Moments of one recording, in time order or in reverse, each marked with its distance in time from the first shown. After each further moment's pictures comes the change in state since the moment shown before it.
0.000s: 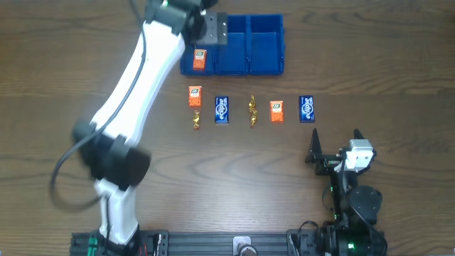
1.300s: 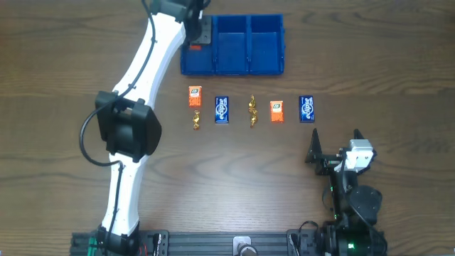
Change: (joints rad) left arm 0.119 0.372 0.222 -0.002 0.108 0.119; right arm 0.000 0.000 0.000 0.000 0.000 0.000
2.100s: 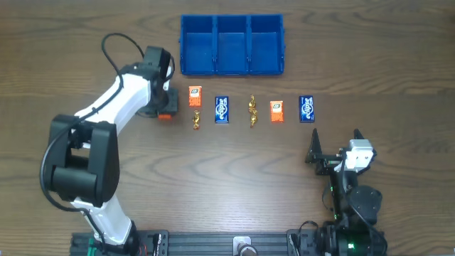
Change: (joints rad) left arm 0.129 -0.487 -1.107 0.397 0.074 0.044; right arm 0.000 0.000 0.000 0.000 0.000 0.000
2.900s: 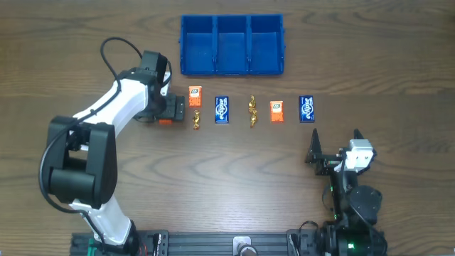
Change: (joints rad) left arm 0.018 -0.011 -0.097 0.061 0.015 0.075; right arm 0.000 0.000 0.000 0.000 0.000 0.000
